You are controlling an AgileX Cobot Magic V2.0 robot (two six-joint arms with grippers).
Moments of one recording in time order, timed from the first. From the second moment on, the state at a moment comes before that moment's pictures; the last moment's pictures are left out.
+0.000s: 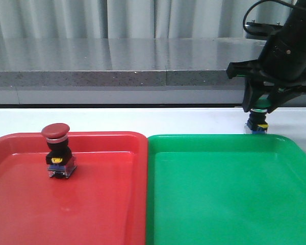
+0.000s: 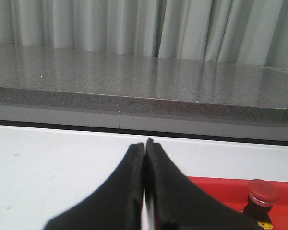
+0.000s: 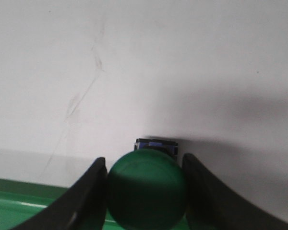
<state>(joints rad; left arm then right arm) -0.03 -0.01 0.00 0.10 0.06 -0.19 0.11 1.87 -1.31 0.11 0.58 0.06</state>
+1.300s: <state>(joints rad) -0.03 -0.01 0.00 0.10 0.06 -0.19 0.35 1.61 -0.96 0.11 0.44 0.26</state>
